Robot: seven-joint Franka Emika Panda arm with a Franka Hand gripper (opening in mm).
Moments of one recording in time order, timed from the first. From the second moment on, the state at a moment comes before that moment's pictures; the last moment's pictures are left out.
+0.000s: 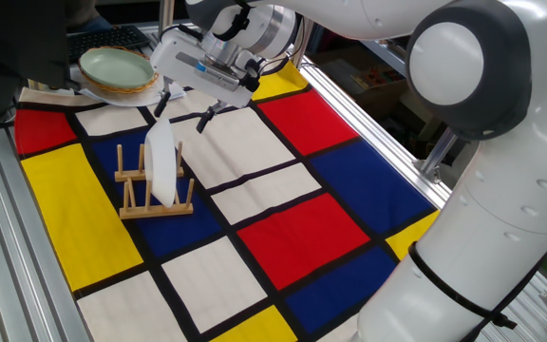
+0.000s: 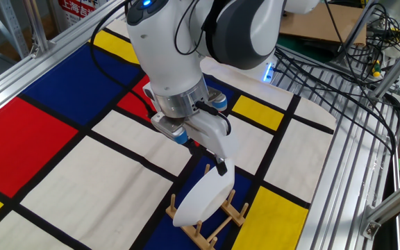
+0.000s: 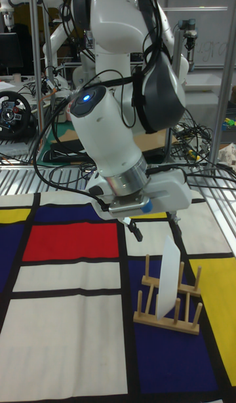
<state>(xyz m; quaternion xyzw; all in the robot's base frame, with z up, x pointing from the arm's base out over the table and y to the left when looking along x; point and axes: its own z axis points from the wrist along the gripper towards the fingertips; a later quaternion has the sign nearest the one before) 0.555 0.084 0.266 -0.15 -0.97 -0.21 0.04</state>
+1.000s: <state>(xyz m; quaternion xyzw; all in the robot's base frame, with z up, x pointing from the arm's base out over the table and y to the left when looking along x) 0.565 0.105 0.233 -0.16 -0.96 -0.24 0.02</state>
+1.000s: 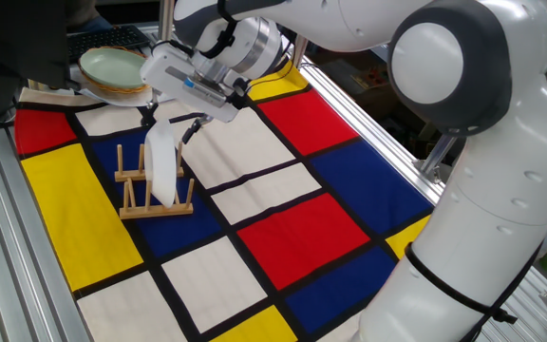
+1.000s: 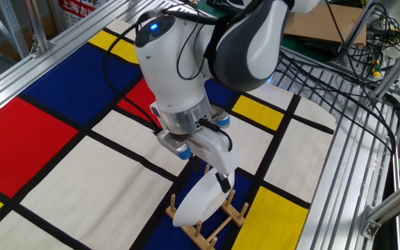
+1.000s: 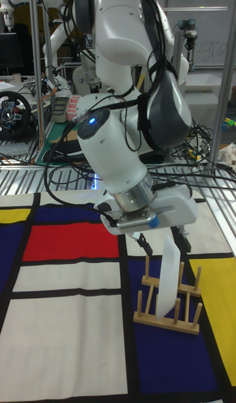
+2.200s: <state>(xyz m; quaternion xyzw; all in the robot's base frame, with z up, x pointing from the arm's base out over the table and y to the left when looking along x) 0.565 0.105 0.233 -0.16 -0.96 -0.24 0.02</state>
